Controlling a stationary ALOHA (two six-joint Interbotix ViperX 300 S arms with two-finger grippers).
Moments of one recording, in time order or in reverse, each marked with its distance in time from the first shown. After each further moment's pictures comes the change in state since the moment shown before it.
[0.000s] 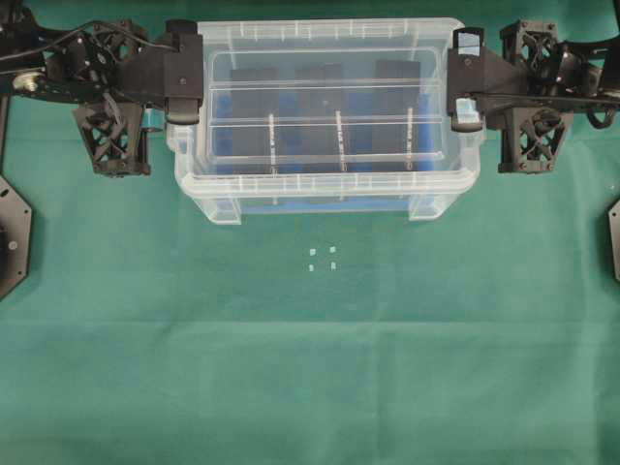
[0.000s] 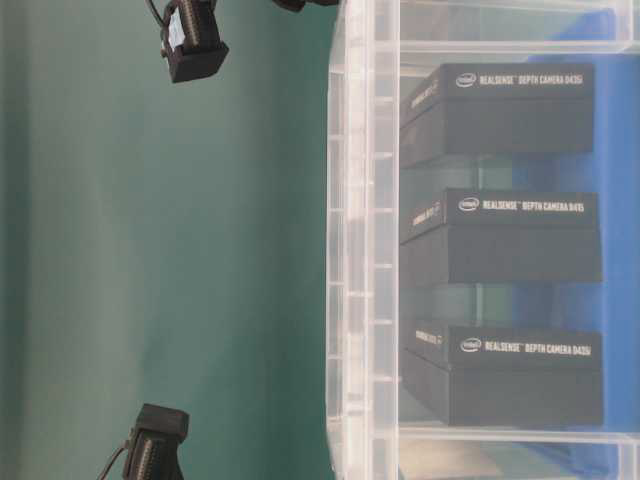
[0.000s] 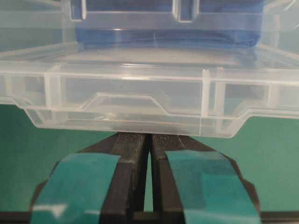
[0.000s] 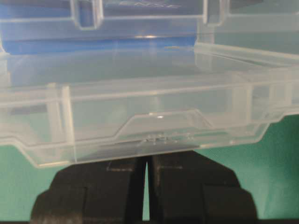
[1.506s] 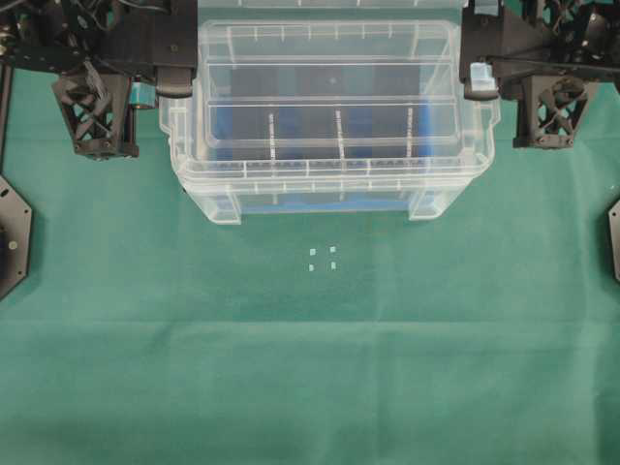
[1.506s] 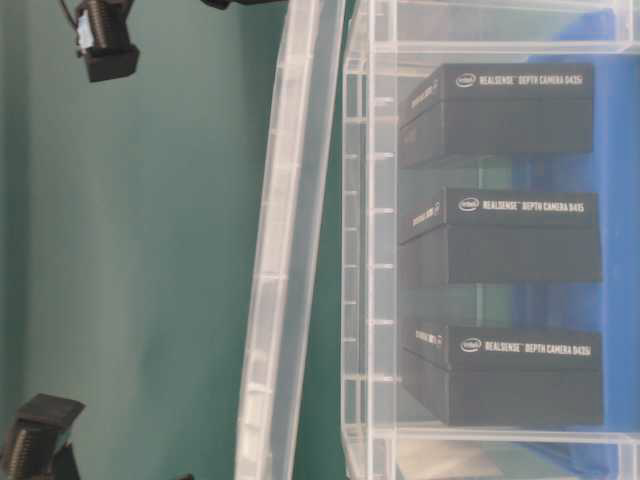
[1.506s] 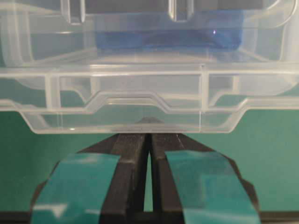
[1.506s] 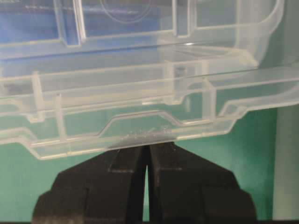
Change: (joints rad) left arm -0.032 -0.046 -0.201 0.002 0.245 -0.014; right arm -0.002 -0.077 -0.147 -0.023 0.207 -0.002
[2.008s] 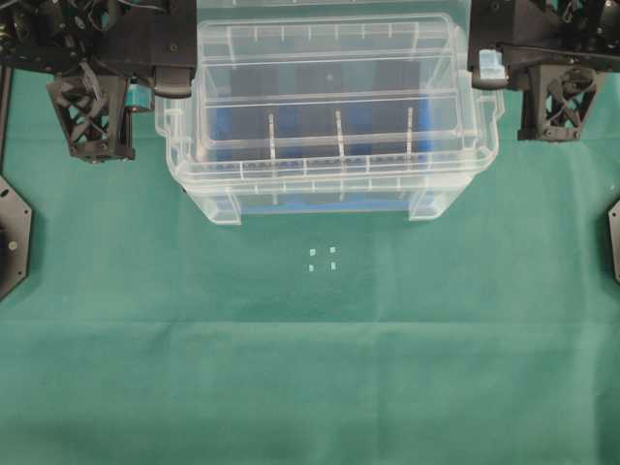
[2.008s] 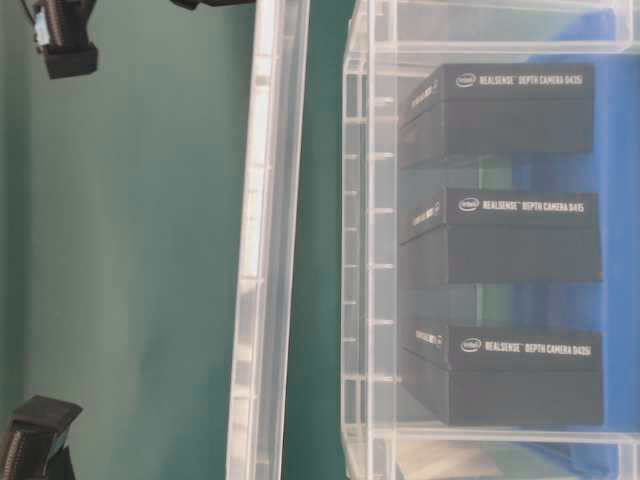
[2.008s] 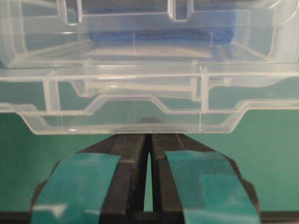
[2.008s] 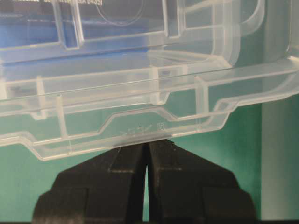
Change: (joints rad) left arm -0.008 -0.006 -0.005 0.000 0.037 -0.021; right arm 0.011 -0.025 -0.046 0.000 0.035 0.000
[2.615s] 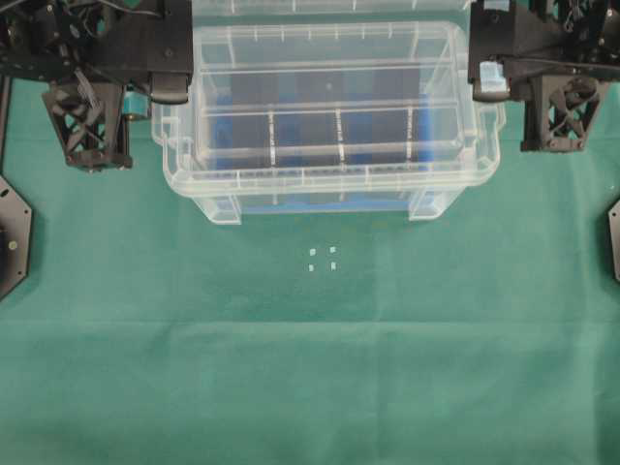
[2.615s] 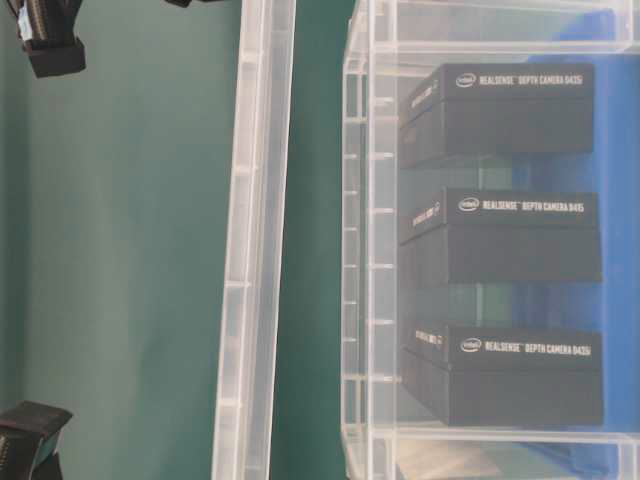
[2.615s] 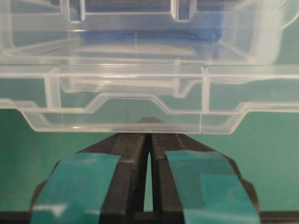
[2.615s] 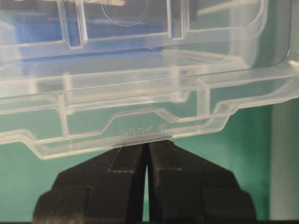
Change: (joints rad) left arm -0.044 -0.014 -0.002 -0.002 0.023 -0.072; right arm 0.058 -0.006 -0.009 0.000 0.051 0.038
